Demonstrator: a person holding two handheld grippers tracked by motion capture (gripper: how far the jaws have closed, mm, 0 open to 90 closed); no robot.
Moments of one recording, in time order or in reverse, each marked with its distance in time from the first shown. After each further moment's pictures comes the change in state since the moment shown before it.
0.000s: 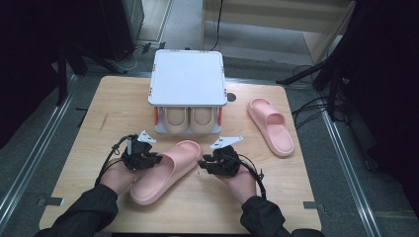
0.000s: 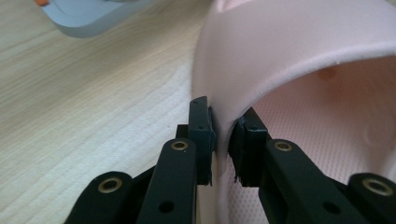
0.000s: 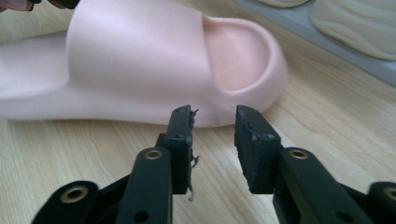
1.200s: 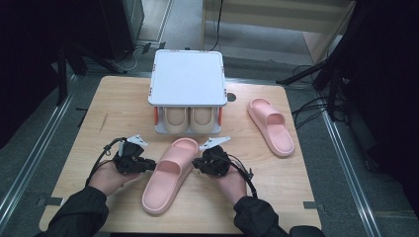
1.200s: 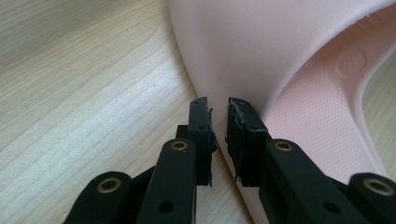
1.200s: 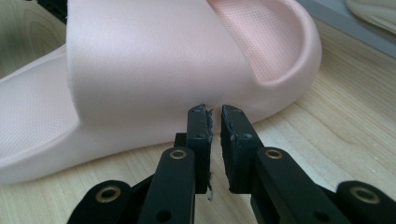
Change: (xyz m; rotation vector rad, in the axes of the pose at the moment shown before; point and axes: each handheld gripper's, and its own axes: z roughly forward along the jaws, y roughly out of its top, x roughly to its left) left arm 0.020 -0.018 -0.006 0.054 -0.150 -0.009; right arm 0.009 0.006 0.027 0.061 -0.011 0.004
